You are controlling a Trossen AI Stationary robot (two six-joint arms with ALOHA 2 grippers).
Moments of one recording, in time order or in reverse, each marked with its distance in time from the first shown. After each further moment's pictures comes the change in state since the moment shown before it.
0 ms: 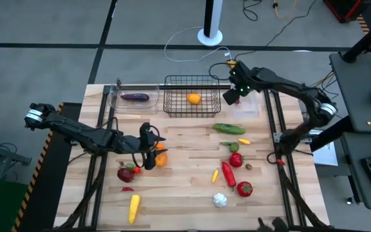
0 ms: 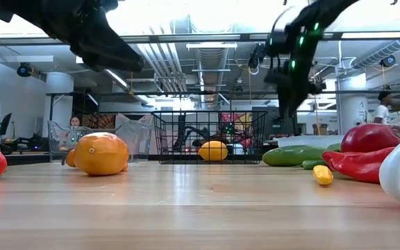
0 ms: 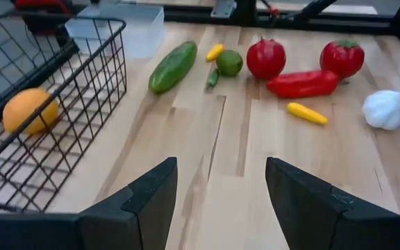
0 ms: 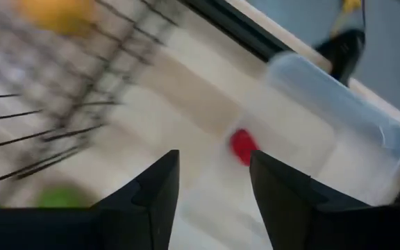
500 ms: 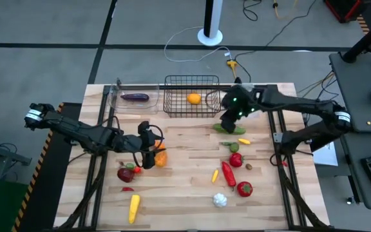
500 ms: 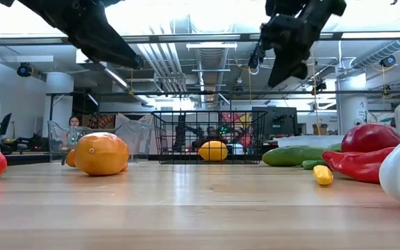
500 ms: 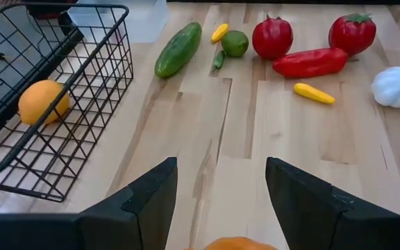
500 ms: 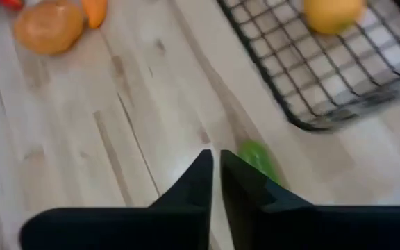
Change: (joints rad) left arm 0.000 -0.001 0.105 -0.203 -0.001 0.010; right arm 0.395 -0.184 -0.111 0.112 -0.211 0.002
